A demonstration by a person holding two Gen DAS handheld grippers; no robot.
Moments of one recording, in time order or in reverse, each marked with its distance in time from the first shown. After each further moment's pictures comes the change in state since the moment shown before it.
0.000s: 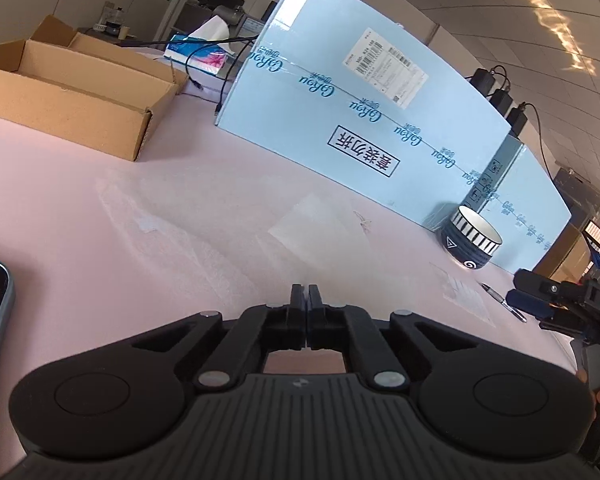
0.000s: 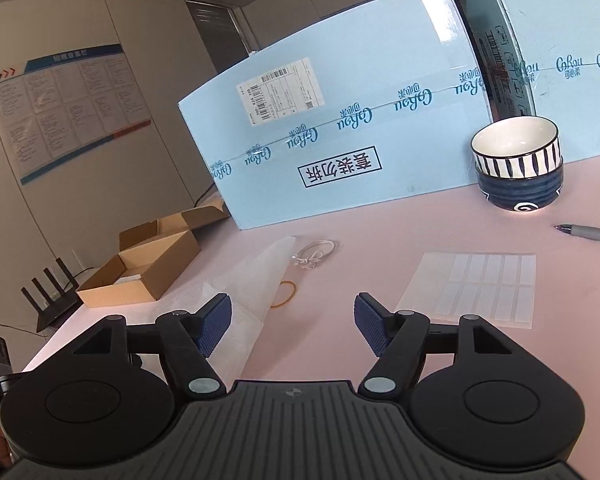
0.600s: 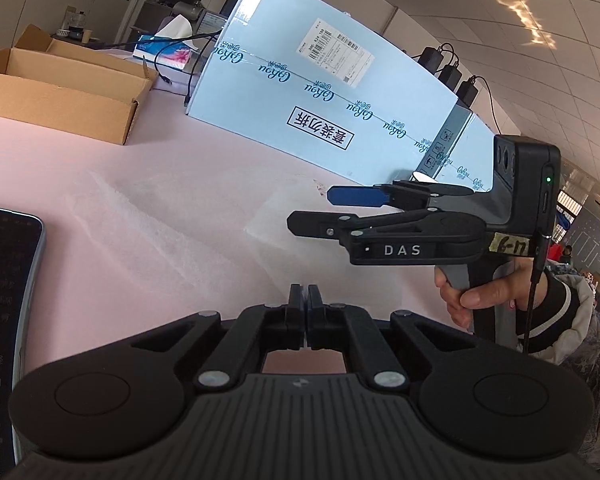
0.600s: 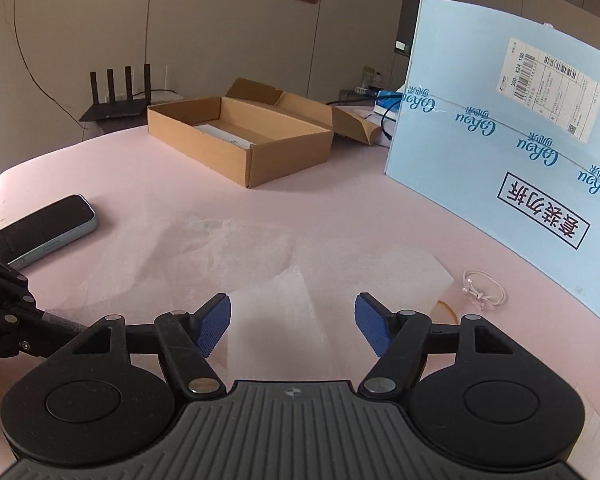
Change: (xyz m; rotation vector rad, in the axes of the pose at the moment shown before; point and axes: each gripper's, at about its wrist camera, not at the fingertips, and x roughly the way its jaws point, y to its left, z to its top) left arm -0.040 0.004 -0.027 0.007 0.028 0.001; right arm 0.127 0.116 -0.031 -0.594 0.309 0.129
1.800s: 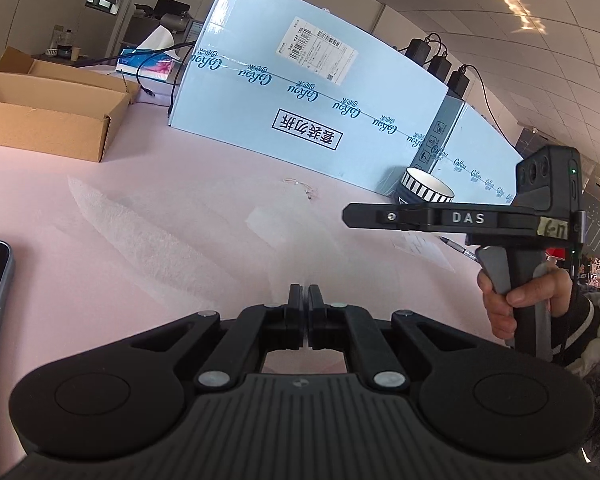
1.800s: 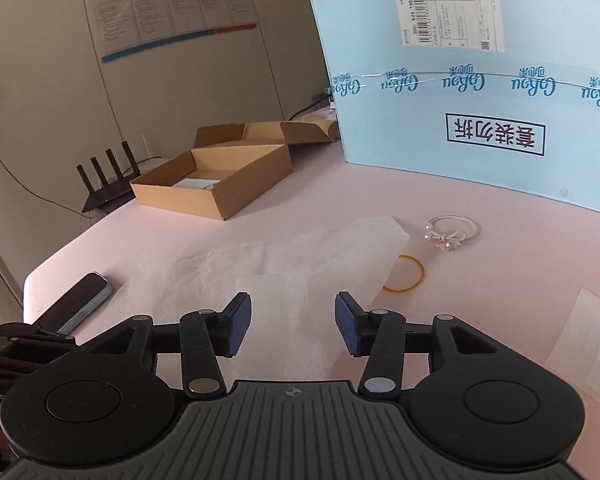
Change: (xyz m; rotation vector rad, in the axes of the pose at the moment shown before) left arm 0.018 -0.020 0.004 0.067 0.000 0.021; right arm -0.027 -0.049 -0.018 0.281 -0.051 0.103
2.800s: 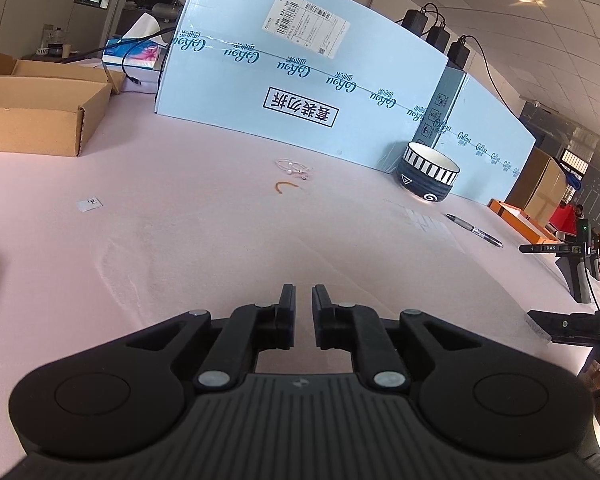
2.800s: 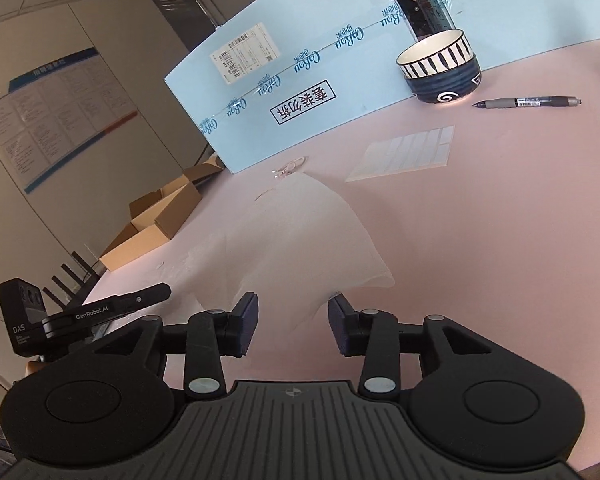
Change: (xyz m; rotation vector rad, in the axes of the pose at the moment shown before) left arm 0.017 -0.012 0.002 0.047 0.046 0.025; right arm -0.211 -0.013 -0.149 0.466 -0.234 -0.248
